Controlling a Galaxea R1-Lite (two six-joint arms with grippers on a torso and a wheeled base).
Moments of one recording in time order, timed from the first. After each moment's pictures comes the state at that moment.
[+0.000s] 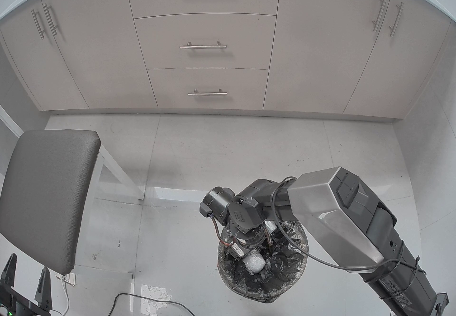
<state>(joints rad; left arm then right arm) 0.00 0.01 -0.02 -0.01 0.07 -0.06 0.80 2.68 -2.00 0.70 -0.46 0.15</state>
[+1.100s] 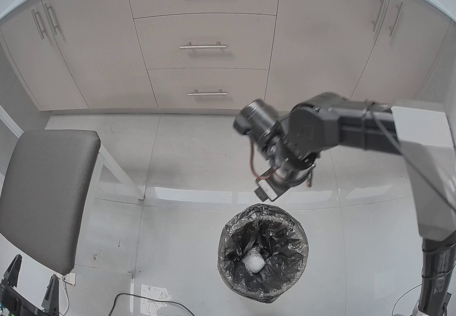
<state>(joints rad) 0.00 0.01 -0.02 0.00 -0.03 0.02 0.72 2.31 -2.00 0.82 -0.50 0.04</state>
